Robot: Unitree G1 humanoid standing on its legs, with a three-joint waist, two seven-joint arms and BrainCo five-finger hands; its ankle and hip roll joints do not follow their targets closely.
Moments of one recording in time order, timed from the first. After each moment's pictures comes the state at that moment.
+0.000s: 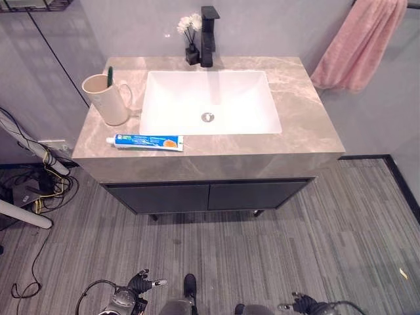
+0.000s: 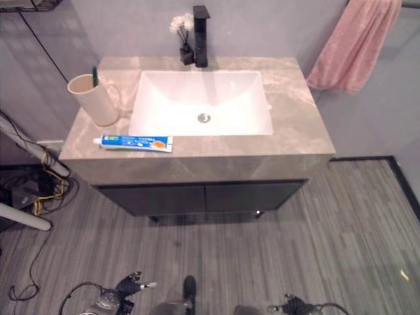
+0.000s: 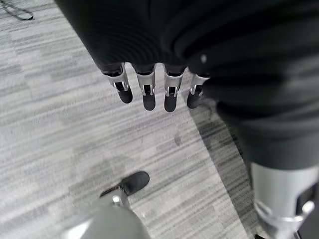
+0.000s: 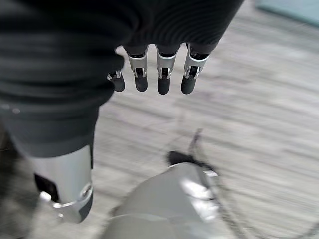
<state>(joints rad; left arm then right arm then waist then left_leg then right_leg) -0.13 0.30 -0.38 1.35 -0.15 -0.17 -0.01 -0.16 -0.29 0.36 1.39 0.10 -0.11 0.07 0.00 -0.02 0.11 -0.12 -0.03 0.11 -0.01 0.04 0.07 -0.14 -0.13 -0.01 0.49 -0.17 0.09</state>
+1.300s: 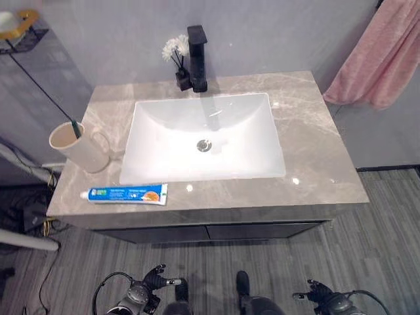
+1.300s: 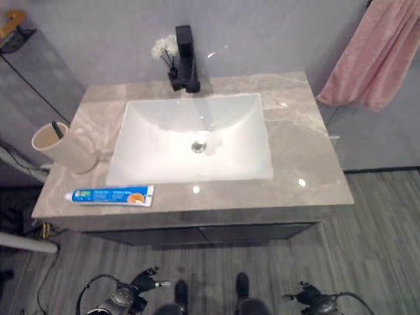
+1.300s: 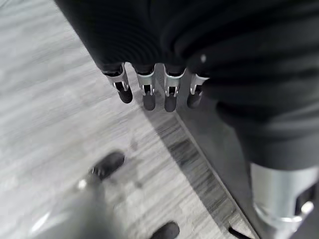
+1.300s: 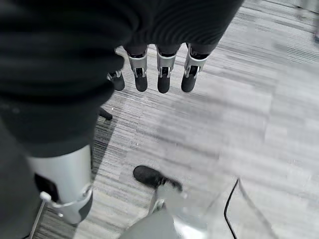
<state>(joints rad) -0.18 0.27 -0.46 1.28 -0.07 -0.18 0.00 -0.12 -0.39 0.33 1.38 0.08 -0.11 0.05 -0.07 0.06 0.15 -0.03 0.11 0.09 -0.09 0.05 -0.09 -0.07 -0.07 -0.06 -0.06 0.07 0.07</state>
